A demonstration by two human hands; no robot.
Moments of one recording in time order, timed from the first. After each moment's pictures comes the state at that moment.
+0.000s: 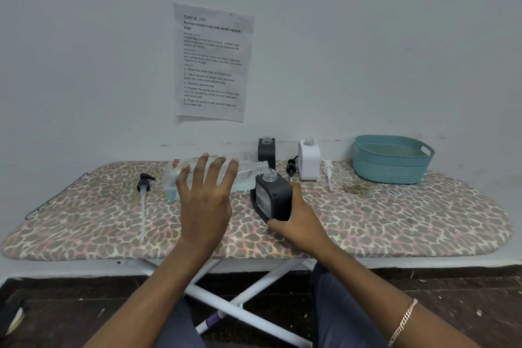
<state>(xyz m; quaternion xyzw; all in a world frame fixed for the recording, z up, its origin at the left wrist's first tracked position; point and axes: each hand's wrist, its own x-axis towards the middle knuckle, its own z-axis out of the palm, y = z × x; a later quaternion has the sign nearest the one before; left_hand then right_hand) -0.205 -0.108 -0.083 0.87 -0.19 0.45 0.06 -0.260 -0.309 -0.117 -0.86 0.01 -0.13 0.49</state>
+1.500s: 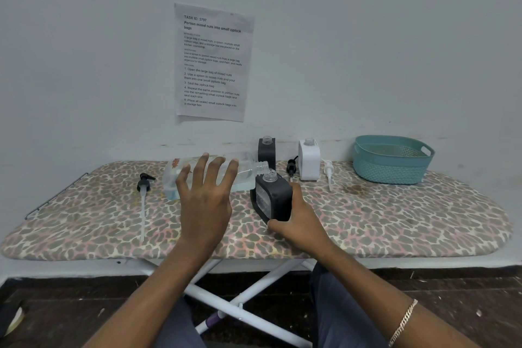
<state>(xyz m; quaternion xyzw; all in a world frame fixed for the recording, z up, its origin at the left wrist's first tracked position) -0.206 -0.108 -0.081 0.87 -0.19 0.44 0.07 -0.261 -0.310 -0.117 -0.86 0.01 -0.13 0.49</state>
